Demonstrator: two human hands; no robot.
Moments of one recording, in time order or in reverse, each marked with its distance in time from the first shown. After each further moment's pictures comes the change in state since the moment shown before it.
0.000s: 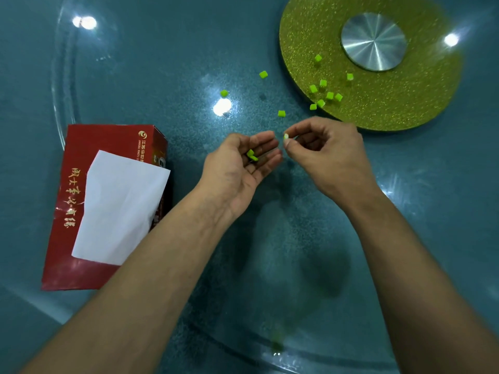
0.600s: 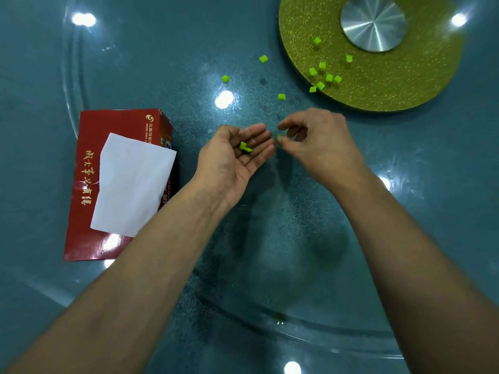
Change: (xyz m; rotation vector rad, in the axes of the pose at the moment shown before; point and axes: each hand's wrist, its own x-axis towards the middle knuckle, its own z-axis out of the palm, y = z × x) left_hand -0.012 0.005 -0.018 0.014 -0.012 -0.001; right_hand 0.004 0.006 0.010 -0.439 -0.109 -0.138
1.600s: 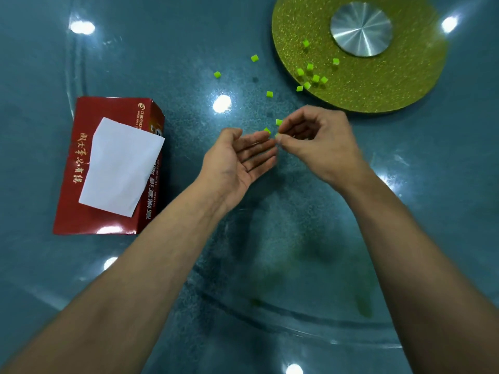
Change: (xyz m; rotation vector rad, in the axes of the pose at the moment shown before) left_hand -0.004 -0.005 0.002 0.120 -0.076 -0.075; right_hand -0.016 -0.004 -0.011 0.542 0.041 0.068
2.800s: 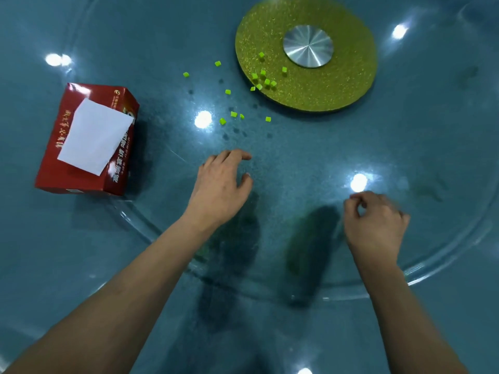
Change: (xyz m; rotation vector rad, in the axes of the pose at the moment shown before) left_hand -0.054 -0.026 -0.017 1.653 0.009 0.769; right_hand -0.177 0.054 -0.057 -0.810 0.673 0.382
